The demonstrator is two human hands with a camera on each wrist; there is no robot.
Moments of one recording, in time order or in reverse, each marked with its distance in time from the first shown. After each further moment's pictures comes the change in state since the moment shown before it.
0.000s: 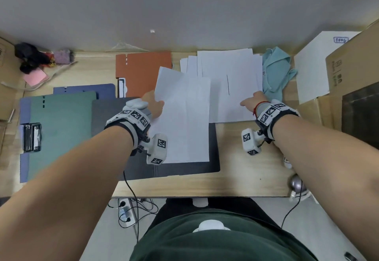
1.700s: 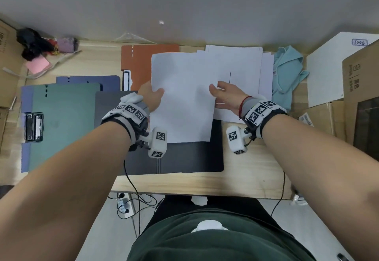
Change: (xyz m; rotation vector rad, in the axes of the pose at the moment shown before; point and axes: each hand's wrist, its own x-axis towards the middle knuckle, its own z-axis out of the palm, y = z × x) left_hand 0.004 -0.015 -0.011 -0.434 0.165 0.052; right_hand -0.045 -0.060 0.044 0.468 -0.504 -0.317
